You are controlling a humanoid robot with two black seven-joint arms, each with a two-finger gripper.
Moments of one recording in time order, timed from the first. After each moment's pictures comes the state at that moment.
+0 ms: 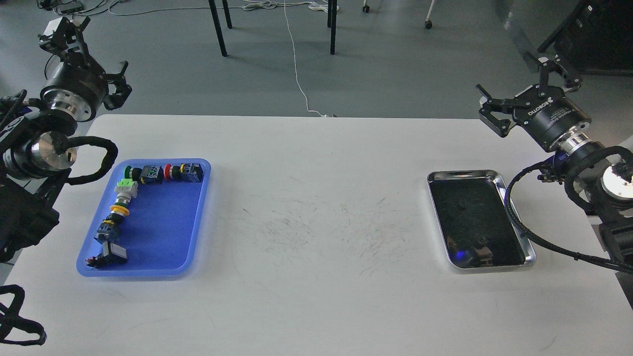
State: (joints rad) left arm -0.74 0.46 -1.03 -0.79 0.27 -0.10 -0.16; right arm 0.64 -0.49 1.02 0.82 0.43 0.49 -0.27
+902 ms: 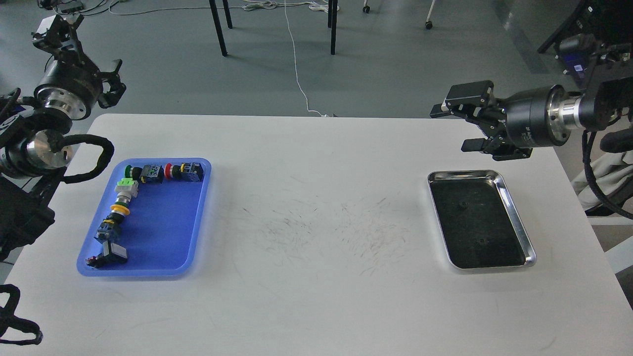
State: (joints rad) left arm -0.74 0.48 -1.03 -0.79 0.27 -0.08 -0.17; right arm 1.34 -0.86 -0.03 1.40 -0.62 0.49 -0.39
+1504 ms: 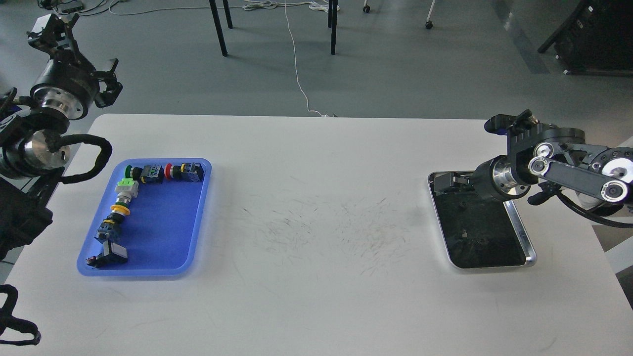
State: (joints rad) left arm -0.74 0.48 -1.03 -0.79 0.27 -0.07 -0.17; right arm 1.17 -0.58 -0.13 1.05 -0.86 0.49 -0.36
